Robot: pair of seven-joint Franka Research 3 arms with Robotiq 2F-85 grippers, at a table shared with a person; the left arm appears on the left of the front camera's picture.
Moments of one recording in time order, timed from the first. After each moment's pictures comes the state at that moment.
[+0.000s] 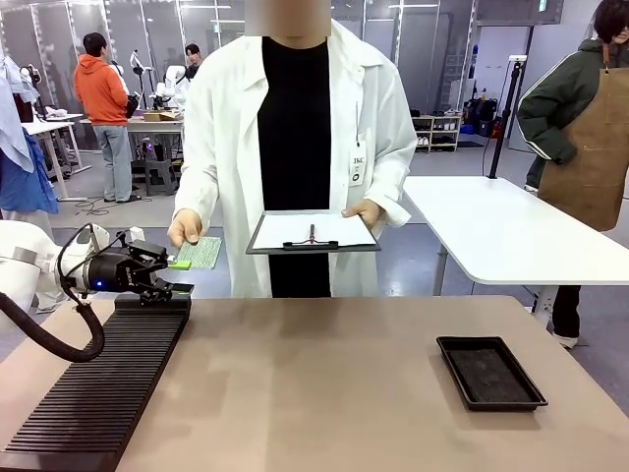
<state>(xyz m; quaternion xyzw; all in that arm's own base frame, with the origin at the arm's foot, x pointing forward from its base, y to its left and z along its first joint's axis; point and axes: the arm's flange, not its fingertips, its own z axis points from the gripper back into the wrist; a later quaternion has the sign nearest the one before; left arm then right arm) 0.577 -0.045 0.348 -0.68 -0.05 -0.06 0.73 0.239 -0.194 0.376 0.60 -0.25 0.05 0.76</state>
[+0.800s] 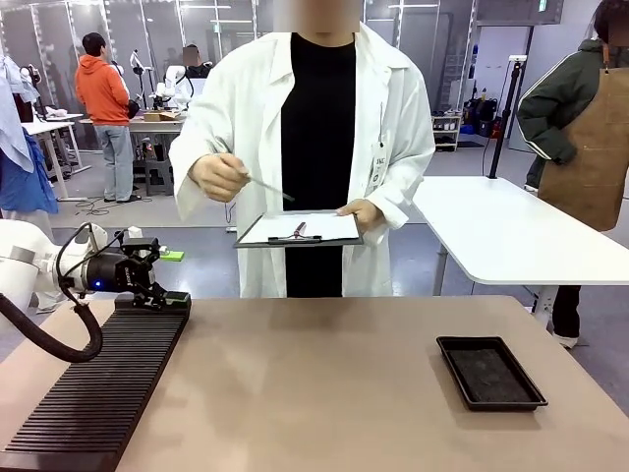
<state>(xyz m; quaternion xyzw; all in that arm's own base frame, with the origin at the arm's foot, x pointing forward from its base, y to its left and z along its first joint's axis) 0.573 -0.044 0.350 -0.67 -0.05 -0.06 0.74 0.239 -0.194 0.376 0.60 -0.25 0.05 0.76</state>
